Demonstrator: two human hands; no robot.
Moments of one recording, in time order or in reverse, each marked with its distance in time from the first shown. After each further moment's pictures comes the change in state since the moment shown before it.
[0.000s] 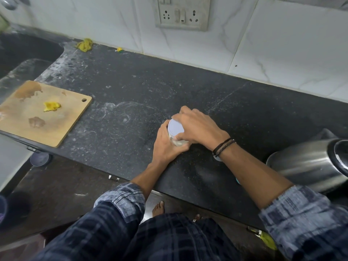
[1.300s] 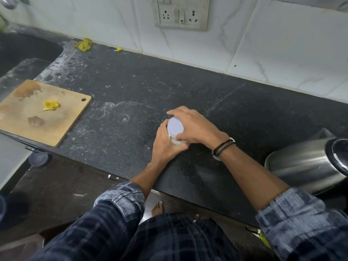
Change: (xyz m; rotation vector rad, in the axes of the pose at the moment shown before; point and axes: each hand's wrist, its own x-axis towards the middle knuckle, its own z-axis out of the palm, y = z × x) left_hand 0.001 -0.004 0.001 0.013 -0.012 -0.010; right_hand 0.002 0.005 0.010 0.280 0.025 -0.003
